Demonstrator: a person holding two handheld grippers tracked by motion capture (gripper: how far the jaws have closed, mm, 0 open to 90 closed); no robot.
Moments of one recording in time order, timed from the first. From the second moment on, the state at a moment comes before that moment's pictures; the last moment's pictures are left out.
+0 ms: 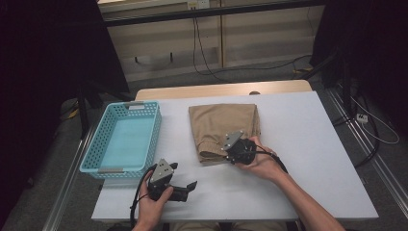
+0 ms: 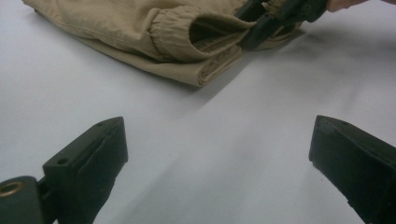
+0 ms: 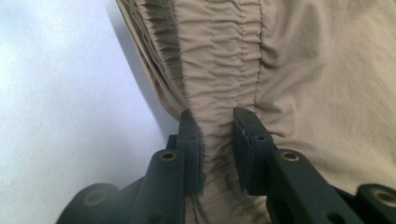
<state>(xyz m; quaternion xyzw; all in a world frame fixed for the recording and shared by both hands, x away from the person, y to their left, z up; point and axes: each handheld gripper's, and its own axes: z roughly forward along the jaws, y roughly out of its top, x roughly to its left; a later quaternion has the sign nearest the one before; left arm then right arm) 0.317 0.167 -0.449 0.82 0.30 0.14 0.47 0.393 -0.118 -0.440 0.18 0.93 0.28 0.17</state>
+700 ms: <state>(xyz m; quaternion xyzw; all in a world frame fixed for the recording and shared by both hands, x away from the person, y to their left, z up) 0.315 0.161 -0.447 0.82 0.30 0.14 0.47 0.384 -0.125 -0.423 0.19 0.92 0.31 0.17</state>
